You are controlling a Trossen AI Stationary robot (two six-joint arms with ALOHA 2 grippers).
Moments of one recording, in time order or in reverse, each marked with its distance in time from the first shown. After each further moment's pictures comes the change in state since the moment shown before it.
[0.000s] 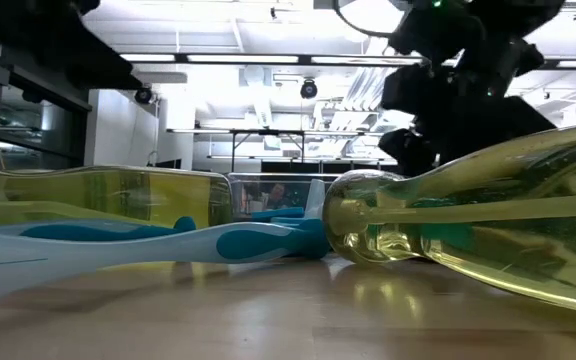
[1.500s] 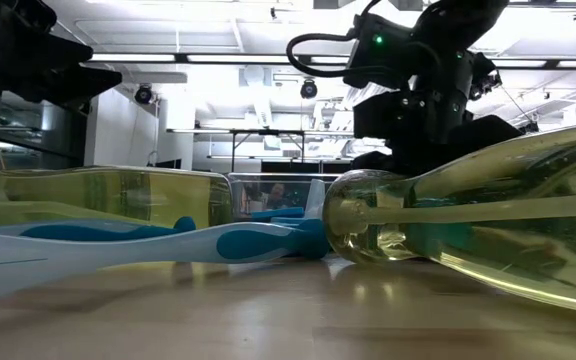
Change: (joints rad) left arm -0.009 -0.461 -0.390 0.321 0.248 0.162; right arm -0.068 0.217 0.201 -0.225 -0.114 -0.178
